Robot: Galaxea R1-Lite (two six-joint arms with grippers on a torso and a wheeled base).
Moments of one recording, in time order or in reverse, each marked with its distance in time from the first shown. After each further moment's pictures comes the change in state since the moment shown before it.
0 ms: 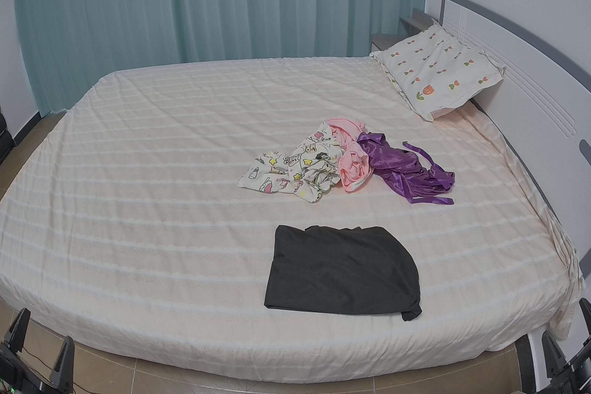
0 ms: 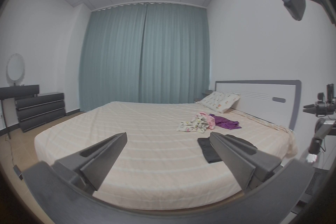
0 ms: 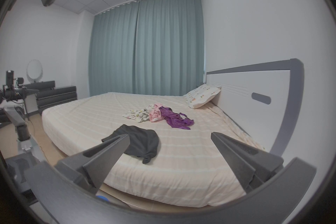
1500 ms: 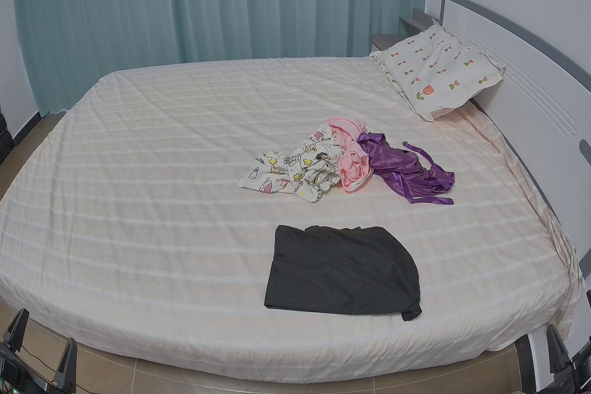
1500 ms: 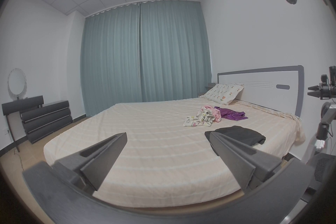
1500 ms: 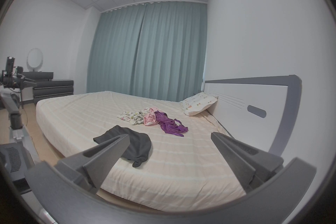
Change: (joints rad) left arm 0.001 0.003 0.000 0.025 0.022 0.101; right arm -0.004 0.003 0.012 -0.069 -0.006 -0.087
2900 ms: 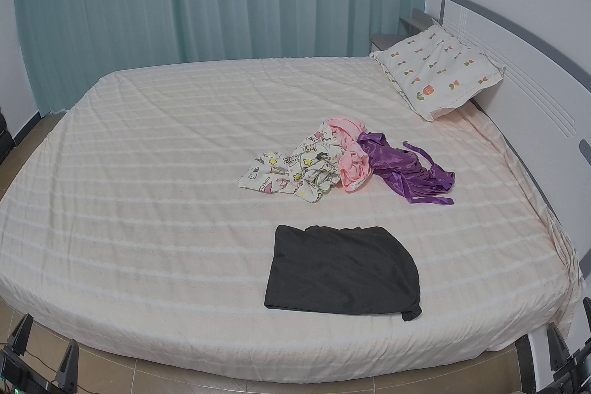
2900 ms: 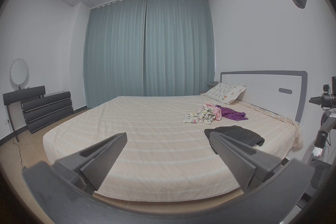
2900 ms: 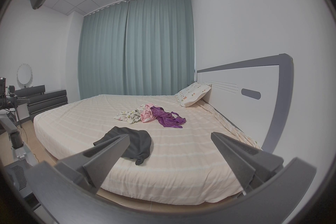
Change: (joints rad) left arm 0.000 0.002 0.000 0.045 0.024 -0.062; right arm -0.002 0.002 0.000 0.055 -0.071 0.131
